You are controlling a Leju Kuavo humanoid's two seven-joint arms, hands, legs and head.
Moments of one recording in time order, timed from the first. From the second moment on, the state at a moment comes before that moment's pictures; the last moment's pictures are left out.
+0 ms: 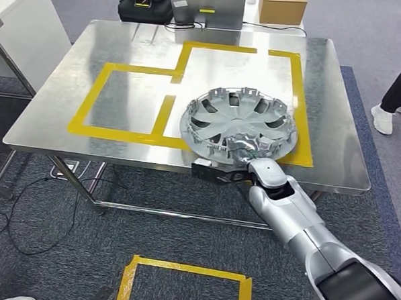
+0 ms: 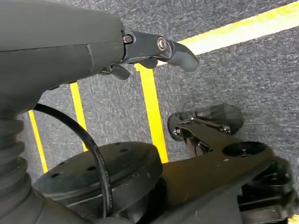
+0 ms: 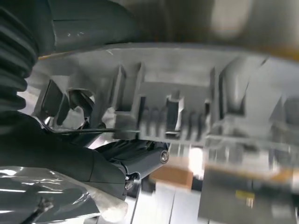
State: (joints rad) left arm -0.12 -0.12 0.62 -0.21 -0.83 0.02 -0.25; right arm -0.76 0.03 0.72 -0.71 1.10 -0.08 0.00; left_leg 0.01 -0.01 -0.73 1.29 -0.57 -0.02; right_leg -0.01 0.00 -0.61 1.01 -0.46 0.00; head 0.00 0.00
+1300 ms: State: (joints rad) left arm -0.12 -0.13 0.67 -0.21 -0.82 0.12 -0.28; right arm -0.73 0.04 0.76 -0.92 0.89 -0.12 -0.07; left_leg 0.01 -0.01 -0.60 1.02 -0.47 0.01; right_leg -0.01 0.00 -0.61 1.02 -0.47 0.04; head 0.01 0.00
